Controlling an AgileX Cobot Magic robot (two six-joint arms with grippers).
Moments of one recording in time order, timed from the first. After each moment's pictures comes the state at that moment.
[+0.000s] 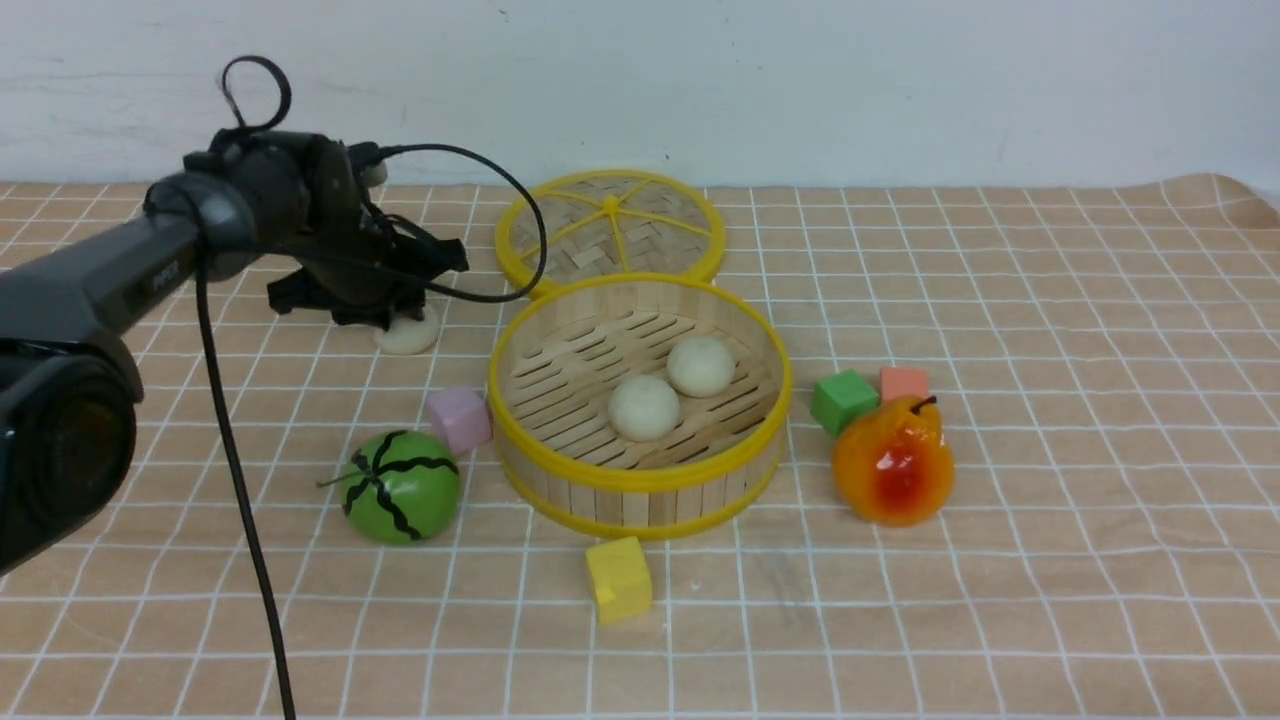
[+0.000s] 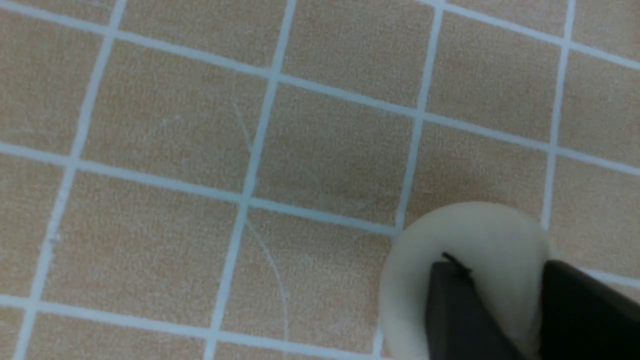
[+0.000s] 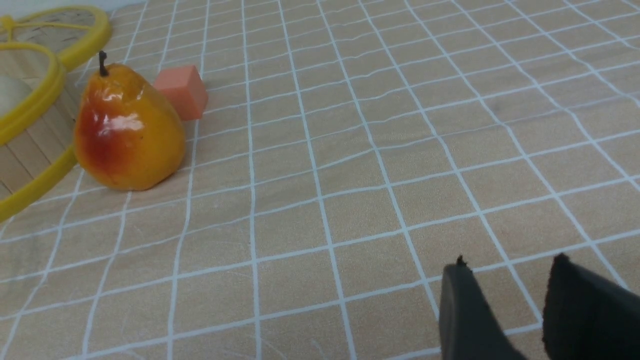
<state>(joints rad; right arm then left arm) 0.00 -0.01 0.02 -0.22 0.40 0.42 -0.12 2.39 -2.09 0.00 0.70 -0.36</state>
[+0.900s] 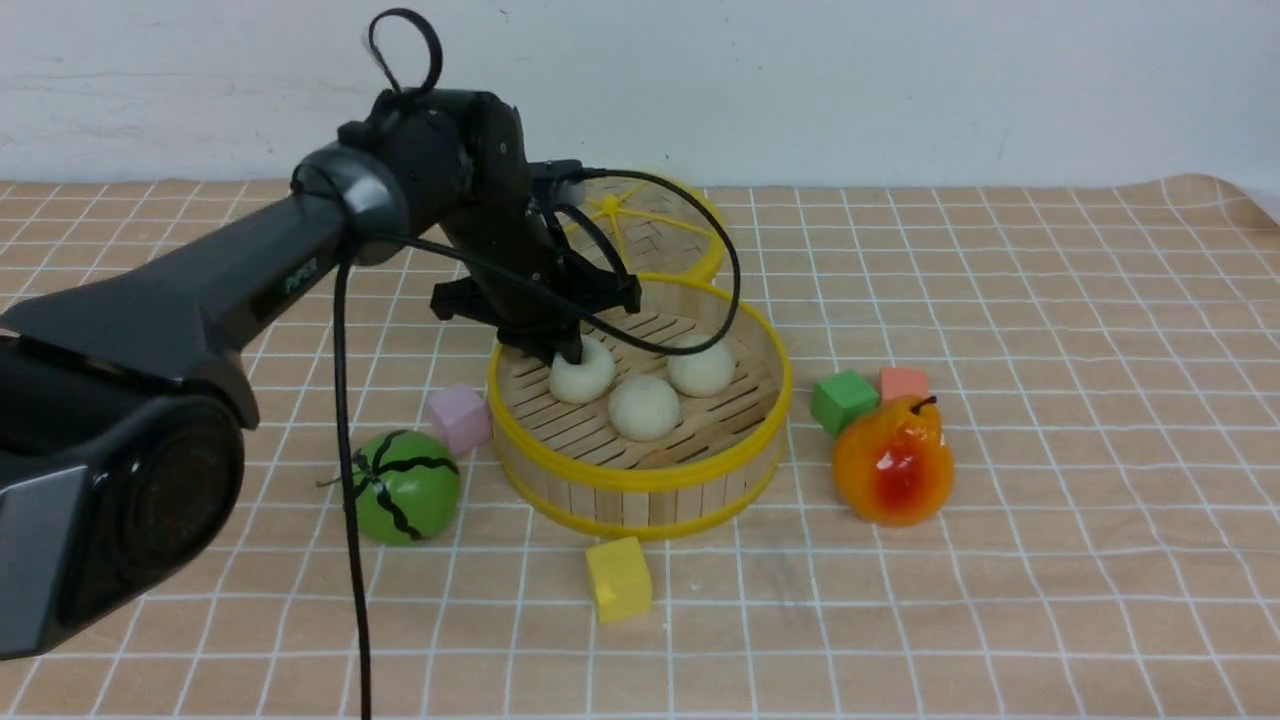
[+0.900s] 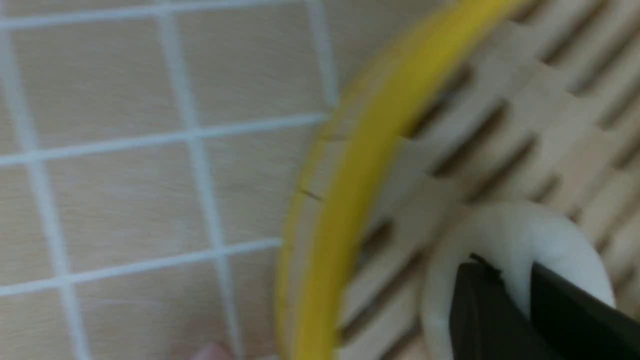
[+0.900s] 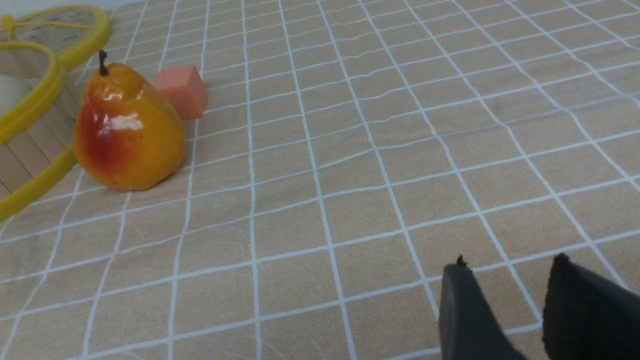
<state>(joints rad) 0.00 -0.01 0.02 -0.22 0.40 0.42 -0.35 2.36 -2.16 -0.10 0.98 -0.22</state>
